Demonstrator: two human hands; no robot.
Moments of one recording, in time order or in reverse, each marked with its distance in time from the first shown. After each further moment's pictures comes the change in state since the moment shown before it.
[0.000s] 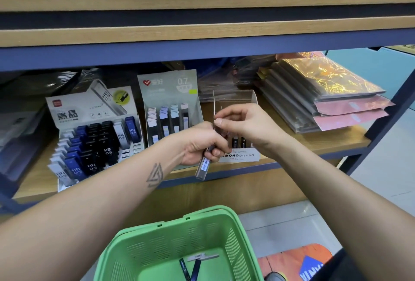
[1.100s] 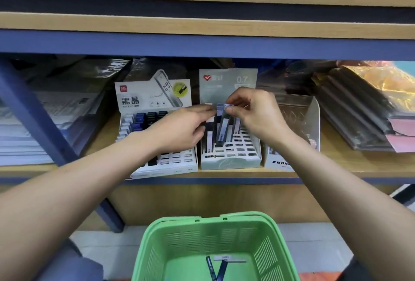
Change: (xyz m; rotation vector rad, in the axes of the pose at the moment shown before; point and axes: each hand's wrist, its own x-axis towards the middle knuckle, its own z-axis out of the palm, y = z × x) left_hand -0.084 -0.020 -0.140 1.448 0.498 0.402; right_hand 0.068 -0.024 0.097 -0.468 0.100 -0.392
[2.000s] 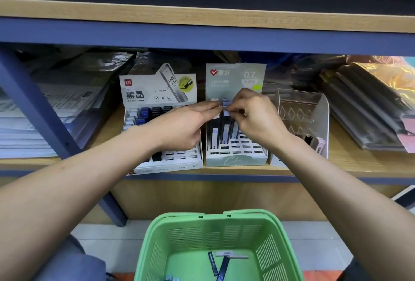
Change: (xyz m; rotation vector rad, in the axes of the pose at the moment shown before) left_hand -0.009 -0.011 -0.001 0.042 -0.086 0.063; right_hand -0.003 0.002 0.019 -0.335 -0.084 -0.153
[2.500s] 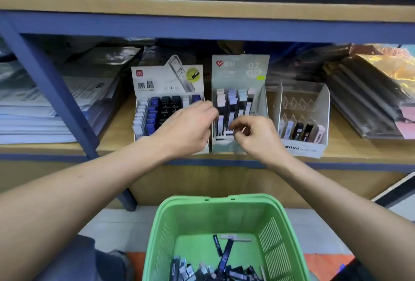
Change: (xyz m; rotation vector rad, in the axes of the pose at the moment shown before) left_hand -0.038 0.037 0.005 0.054 0.226 -0.034; right_hand -0.065 -0.028 0.019 0.270 -0.045 0.269
